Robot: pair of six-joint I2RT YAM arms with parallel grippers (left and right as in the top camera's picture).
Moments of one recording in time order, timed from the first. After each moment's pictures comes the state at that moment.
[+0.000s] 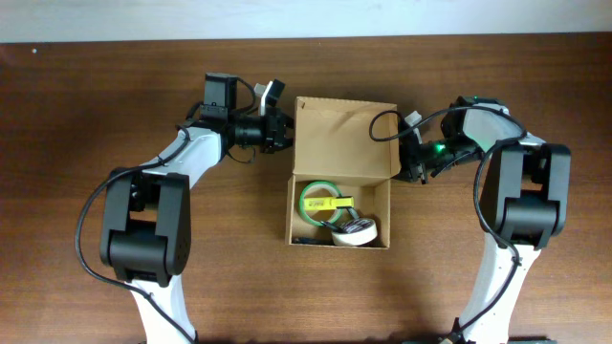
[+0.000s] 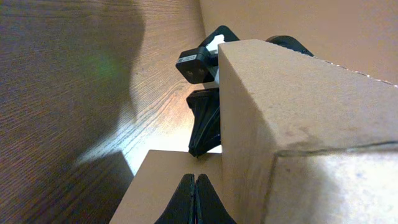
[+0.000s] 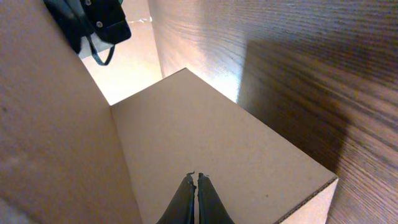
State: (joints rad) left arm -0.17 2.09 1.35 -0.11 1.28 -0.52; right arm -0.09 2.28 1.58 -1.42 -1.20 -0.48
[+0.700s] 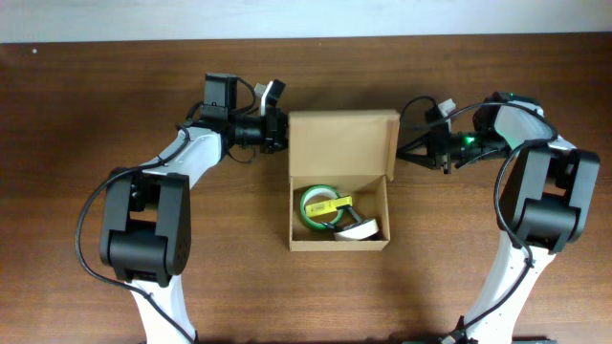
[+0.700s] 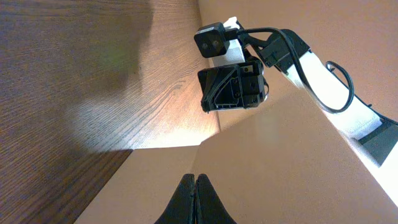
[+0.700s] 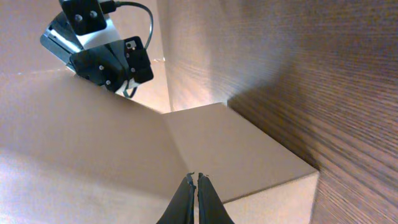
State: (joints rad) left arm -0.17 2.09 1.35 -0.11 1.28 -0.52; right arm -0.23 2.28 1.63 -1.41 -1.24 -0.48
